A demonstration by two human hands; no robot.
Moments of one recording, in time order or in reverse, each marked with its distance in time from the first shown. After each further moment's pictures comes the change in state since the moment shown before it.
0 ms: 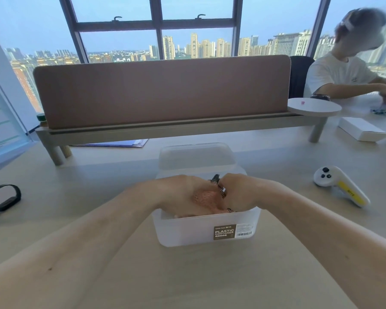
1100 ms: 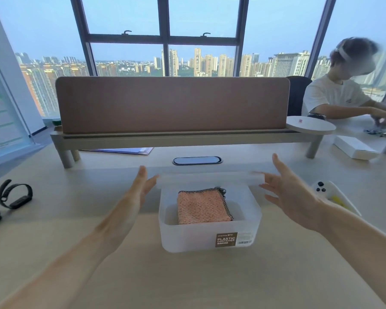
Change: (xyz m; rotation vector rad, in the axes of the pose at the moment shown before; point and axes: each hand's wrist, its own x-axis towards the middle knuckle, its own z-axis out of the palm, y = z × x) left_hand -0.100 -0.028 0.028 -1.065 0.561 -0.261; right_hand -0.050 0.062 -0.007 1.236 0.201 0.037
